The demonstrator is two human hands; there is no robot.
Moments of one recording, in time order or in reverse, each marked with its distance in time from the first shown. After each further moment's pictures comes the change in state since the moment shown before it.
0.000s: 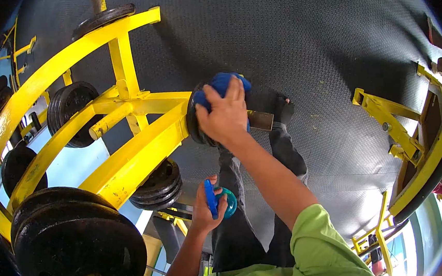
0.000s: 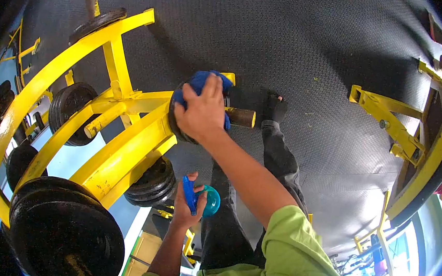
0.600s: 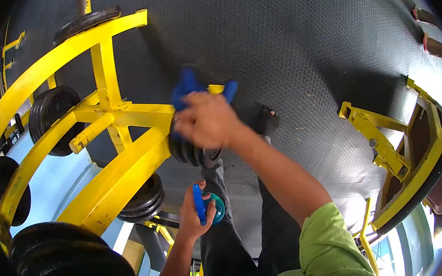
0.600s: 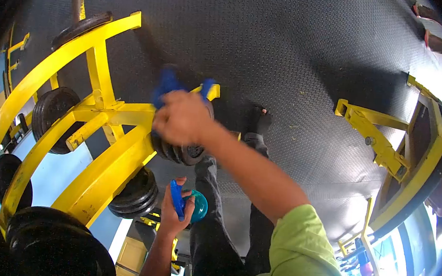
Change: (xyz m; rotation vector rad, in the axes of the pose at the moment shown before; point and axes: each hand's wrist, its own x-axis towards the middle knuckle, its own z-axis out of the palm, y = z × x) left_hand 0.046 0.012 0.009 0.020 0.014 0.056; right_hand 0.057 0.025 -0.018 0.060 -0.442 -0.476
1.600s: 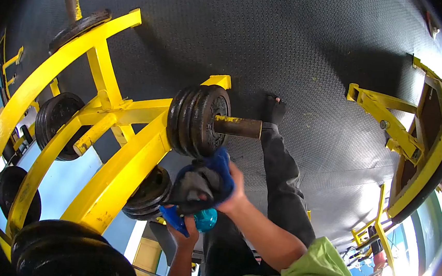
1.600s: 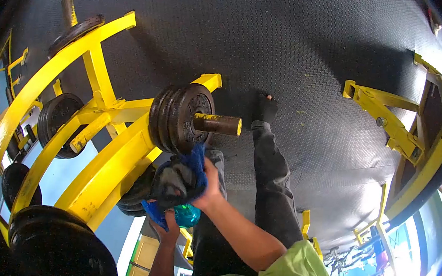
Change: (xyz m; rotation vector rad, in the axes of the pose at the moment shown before) left_hand -0.065 -0.037 -0.023 0.043 0.386 -0.094; right_hand -0.124 -0.088 0.063 2.624 0.541 0.883
